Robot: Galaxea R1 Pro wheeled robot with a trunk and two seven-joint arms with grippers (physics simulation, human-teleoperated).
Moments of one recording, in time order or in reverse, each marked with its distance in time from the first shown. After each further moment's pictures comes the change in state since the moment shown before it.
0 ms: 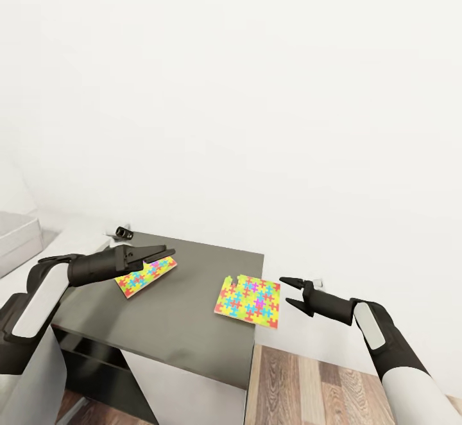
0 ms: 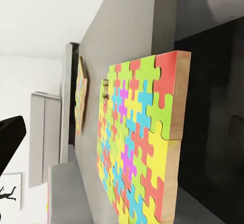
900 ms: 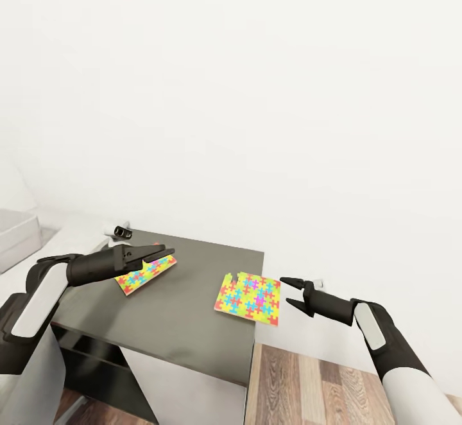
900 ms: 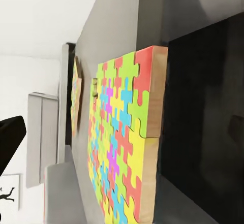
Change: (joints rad) left arm 0.000 0.000 0.006 0.001 -0.001 0.000 -0.010; right arm 0.002 0.000 -0.004 0.001 0.000 0.000 0.000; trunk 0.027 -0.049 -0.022
